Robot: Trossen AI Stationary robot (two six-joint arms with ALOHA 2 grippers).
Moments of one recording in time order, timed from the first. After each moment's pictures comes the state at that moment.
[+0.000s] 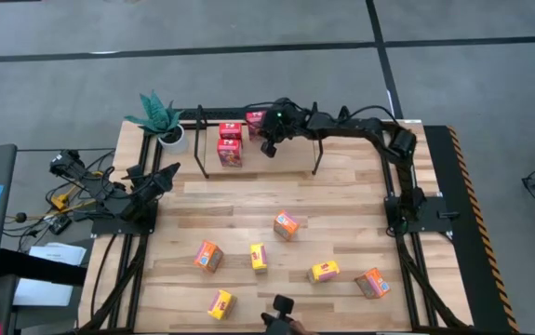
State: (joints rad) left arm -0.58 0.17 0.19 -0.13 -1.56 -1.01; right arm -0.55 2.07 1.47 -0.05 -0.15 -0.15
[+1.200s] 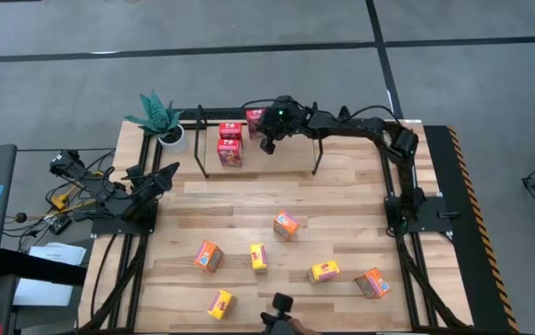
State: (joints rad) left arm -0.58 0.17 0.19 -0.15 -1.57 -1.04; right arm -0.55 2.03 1.47 0.00 -0.13 -0.17
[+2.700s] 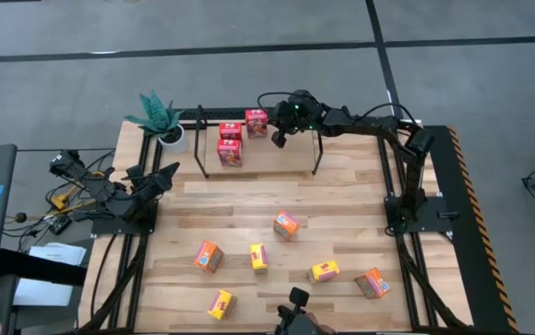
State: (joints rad) left arm -0.58 0.17 0.19 -0.18 -1.57 -1.09; right arm -0.62 1.92 1.31 0.10 -0.15 -0.16
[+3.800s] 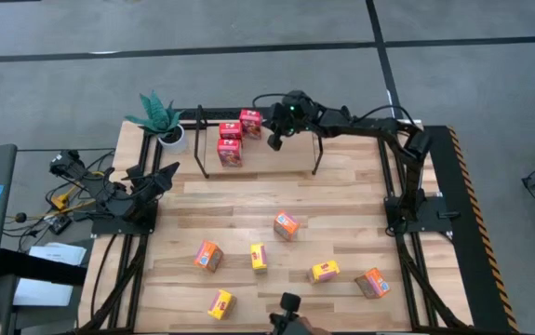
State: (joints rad) left arm -0.58 0.17 0.19 -0.18 -1.57 -1.09; right arm -0.58 1.92 1.36 0.07 -0.18 -0.20
